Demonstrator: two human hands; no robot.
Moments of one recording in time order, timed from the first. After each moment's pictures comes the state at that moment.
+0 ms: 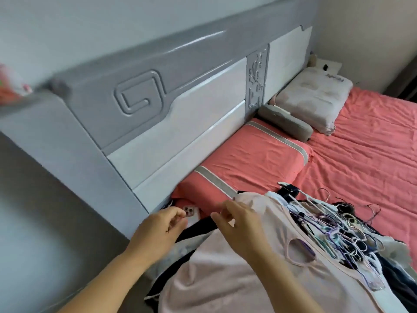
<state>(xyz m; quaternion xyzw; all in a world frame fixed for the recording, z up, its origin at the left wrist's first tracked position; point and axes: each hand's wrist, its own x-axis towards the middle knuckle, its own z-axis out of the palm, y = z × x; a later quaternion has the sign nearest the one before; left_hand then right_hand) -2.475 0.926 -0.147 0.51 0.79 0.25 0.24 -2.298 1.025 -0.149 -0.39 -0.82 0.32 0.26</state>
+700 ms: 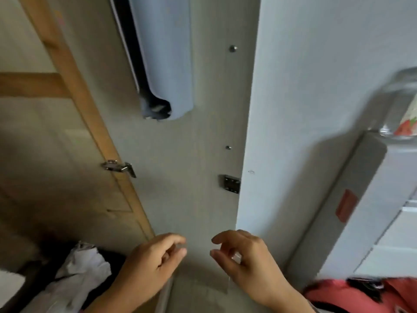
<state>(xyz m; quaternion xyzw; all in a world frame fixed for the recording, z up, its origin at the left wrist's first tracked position) -2.588 0.407 -0.090 0.15 0.93 0.34 -0.01 -2.572 0.631 -0.086 0.16 -0.88 0.43 0.10</state>
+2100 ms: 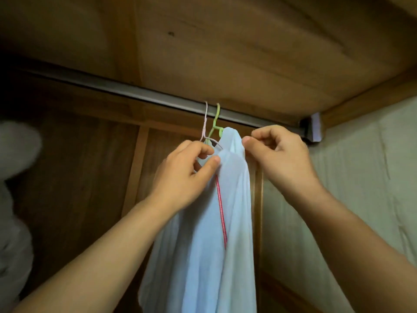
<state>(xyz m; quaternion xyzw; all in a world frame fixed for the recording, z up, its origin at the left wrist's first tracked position) -2.549 0.018 0.375 -0.10 0.74 -0.04 -0.67 -2.680 0.132 0.410 0.56 -0.47 0.64 0.25</state>
